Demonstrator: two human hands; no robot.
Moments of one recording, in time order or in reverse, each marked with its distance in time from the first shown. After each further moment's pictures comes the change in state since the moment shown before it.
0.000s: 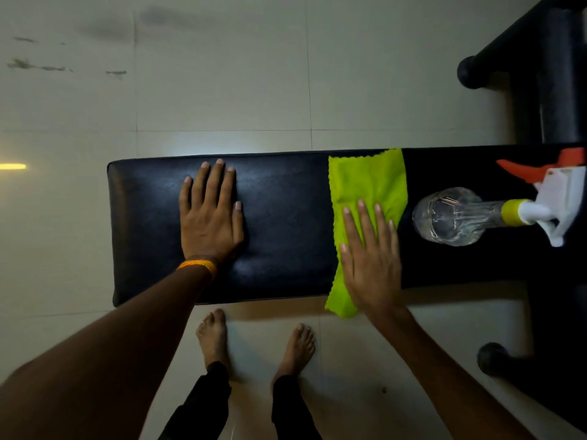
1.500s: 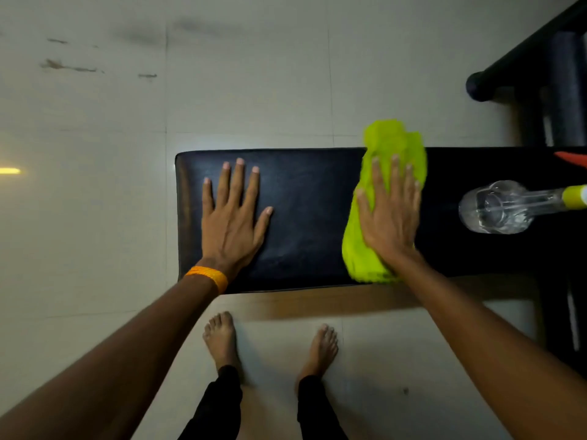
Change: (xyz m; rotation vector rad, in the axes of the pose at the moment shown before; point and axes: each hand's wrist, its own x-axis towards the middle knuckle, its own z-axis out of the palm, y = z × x) left_hand -0.027 -0.077 -0.013 -0.032 -0.067 0.080; right_hand 0.071 -0.074 0.004 -0.045 0.037 0.202
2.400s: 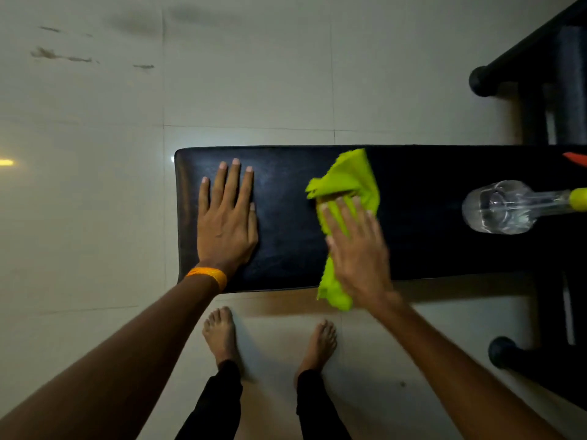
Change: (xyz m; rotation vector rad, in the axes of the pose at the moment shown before) left_hand -0.005 -0.007 0.002 -0.078 0.077 -0.026; right_hand -0.067 -0.031 0.008 0.027 -0.051 -0.363
